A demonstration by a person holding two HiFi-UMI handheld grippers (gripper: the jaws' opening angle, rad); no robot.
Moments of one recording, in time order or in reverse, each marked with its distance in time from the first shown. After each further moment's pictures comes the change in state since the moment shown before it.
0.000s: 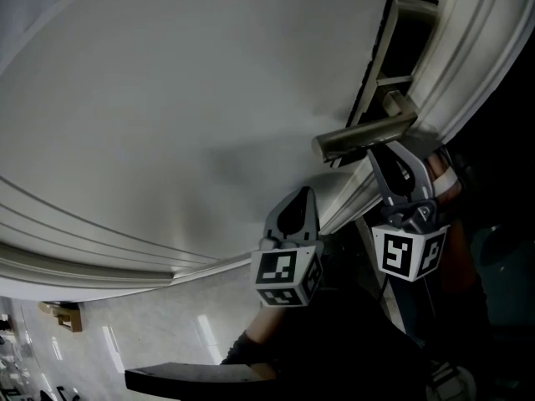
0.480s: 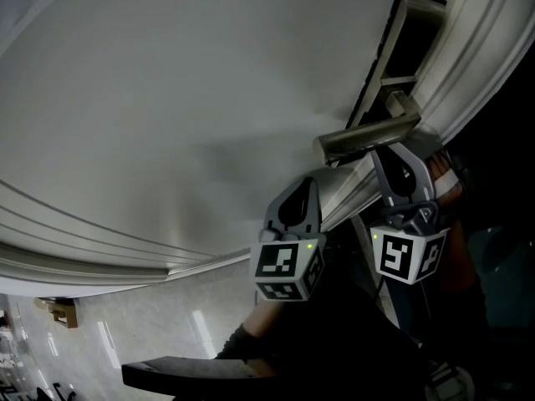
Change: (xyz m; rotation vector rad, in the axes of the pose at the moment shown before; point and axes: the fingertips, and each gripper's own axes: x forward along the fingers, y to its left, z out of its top) left arm 0.012 -0.008 0.007 0.010 -0.017 -0.040; right arm 0.001 -0.001 -0.002 0.024 0.023 0.005
